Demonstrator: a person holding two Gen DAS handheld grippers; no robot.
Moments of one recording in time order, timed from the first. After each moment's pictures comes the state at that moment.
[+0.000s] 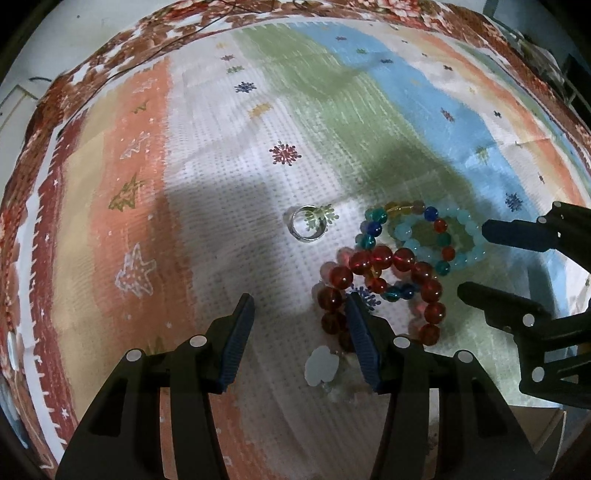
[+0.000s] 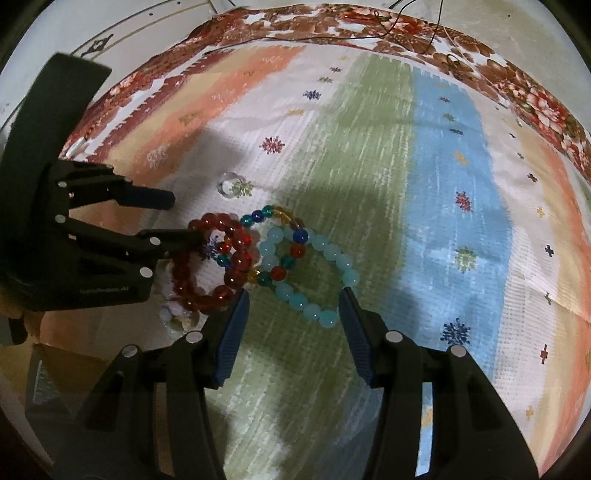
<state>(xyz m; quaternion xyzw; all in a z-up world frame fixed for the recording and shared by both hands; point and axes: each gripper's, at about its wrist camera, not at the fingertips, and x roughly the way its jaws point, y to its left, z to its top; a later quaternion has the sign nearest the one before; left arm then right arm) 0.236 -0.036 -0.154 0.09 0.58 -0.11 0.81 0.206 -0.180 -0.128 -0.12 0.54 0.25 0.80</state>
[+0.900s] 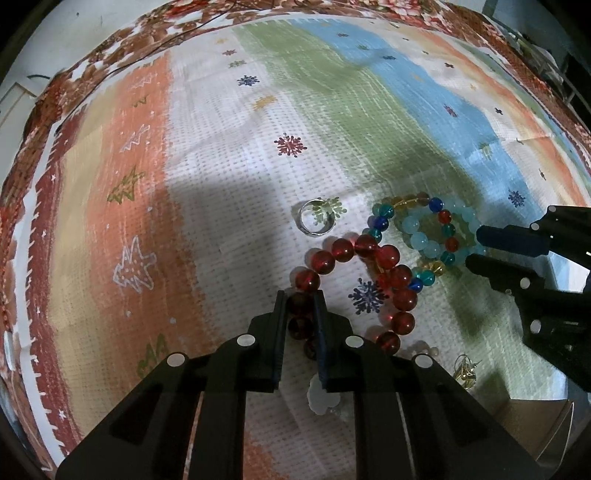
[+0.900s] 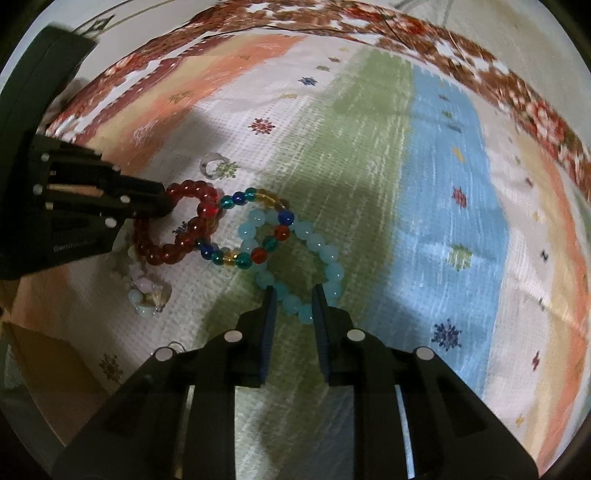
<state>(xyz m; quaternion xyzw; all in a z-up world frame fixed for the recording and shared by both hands) 0.237 -0.028 -0.159 0.08 0.58 -0.11 0.80 0.203 -0.178 -0.139 -0.17 0.52 0.25 0.80</state>
